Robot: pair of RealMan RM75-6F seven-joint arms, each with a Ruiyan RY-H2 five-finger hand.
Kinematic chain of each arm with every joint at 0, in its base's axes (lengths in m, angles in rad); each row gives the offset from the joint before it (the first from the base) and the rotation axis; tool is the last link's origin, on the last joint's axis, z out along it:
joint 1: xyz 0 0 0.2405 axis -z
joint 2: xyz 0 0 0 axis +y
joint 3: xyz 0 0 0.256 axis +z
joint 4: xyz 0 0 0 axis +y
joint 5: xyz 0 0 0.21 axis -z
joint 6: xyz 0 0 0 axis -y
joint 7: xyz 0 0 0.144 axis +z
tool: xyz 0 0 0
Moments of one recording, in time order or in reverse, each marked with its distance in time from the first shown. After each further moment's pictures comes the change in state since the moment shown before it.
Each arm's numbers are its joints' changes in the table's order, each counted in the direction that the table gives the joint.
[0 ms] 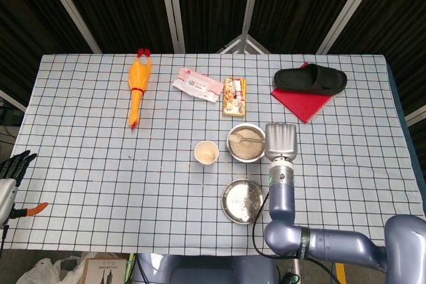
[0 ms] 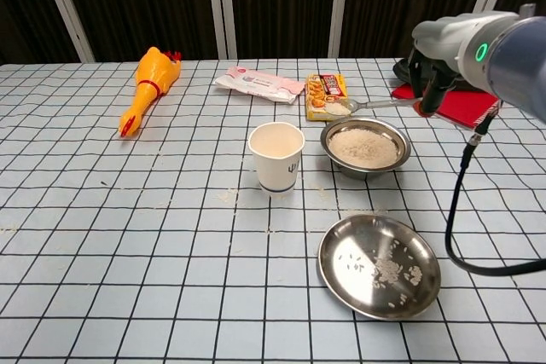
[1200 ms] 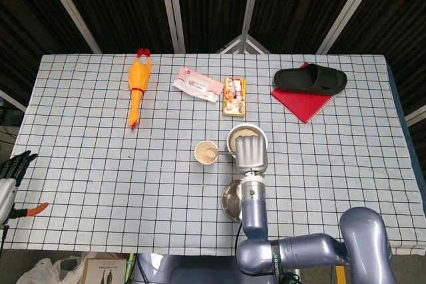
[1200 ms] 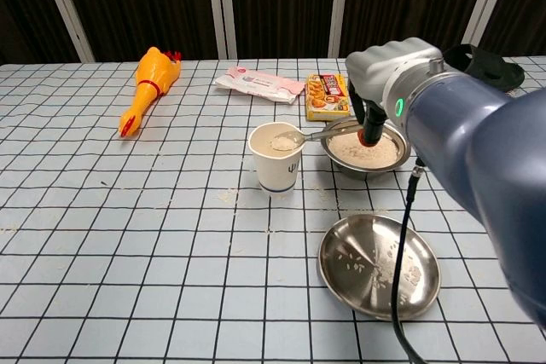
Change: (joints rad) left arm 0.003 0.009 0.000 -0.006 0.005 0.011 -0.024; right arm -0.142 -0.189 -0.131 0.079 0.062 -0.120 0.003
